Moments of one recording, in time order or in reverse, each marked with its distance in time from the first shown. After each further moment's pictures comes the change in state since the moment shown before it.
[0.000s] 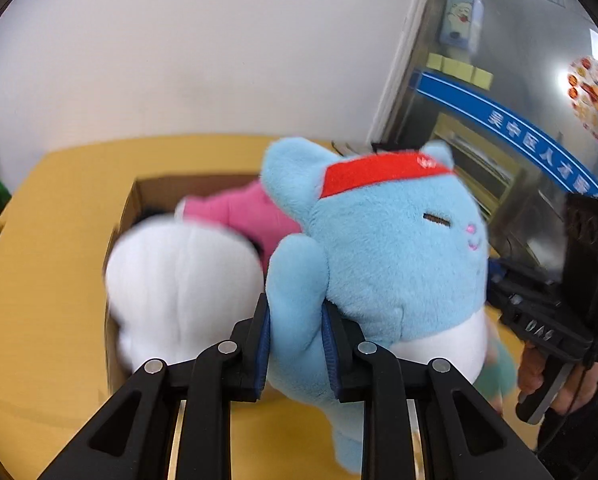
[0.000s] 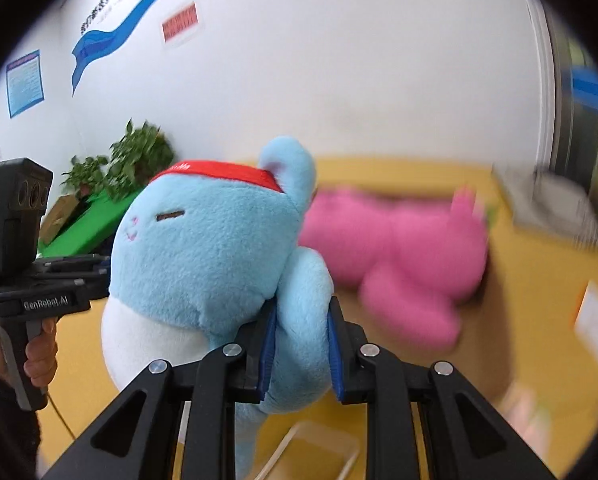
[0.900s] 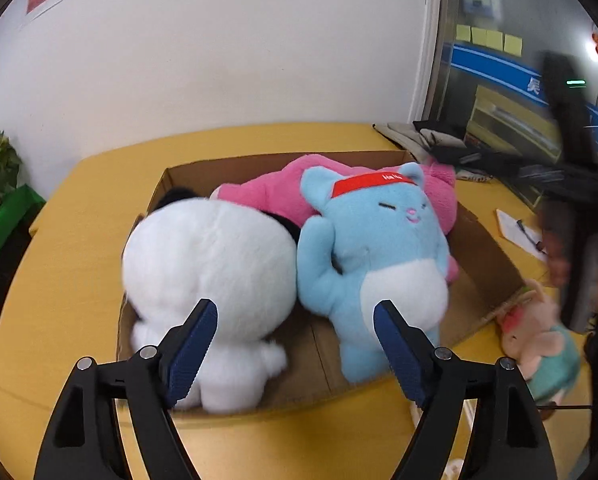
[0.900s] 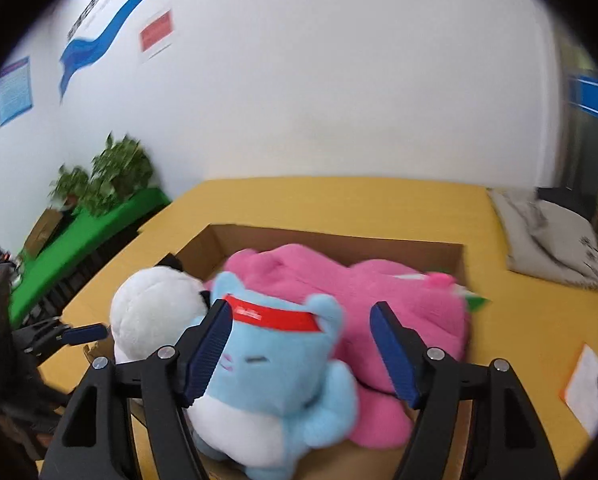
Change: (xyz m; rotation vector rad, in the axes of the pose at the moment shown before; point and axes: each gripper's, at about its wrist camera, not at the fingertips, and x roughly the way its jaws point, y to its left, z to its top) left arm 0.006 -0.007 -0.046 0.045 0.018 0.191; right arm 0.070 -0.053 0.058 -0.009 0.040 0.022
